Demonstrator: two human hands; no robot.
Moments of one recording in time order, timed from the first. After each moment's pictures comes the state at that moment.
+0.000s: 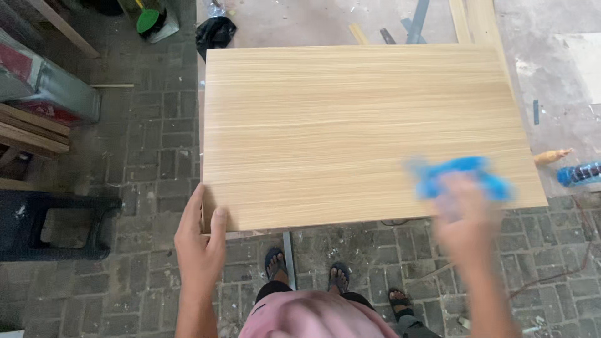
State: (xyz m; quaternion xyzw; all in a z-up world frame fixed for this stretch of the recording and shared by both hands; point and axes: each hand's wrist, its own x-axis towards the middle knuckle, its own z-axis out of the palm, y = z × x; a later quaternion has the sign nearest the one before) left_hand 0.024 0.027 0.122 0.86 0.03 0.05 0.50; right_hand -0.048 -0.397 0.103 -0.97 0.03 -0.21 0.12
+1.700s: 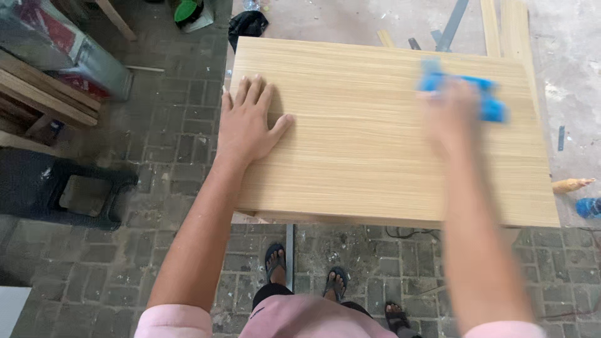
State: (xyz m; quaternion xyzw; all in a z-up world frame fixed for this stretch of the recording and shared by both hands) left_hand 0.177 -0.029 0.136 0.98 -0.15 0.00 0.13; right_hand 0.169 -0.417 0.093 -0.97 0.00 -0.25 0.03
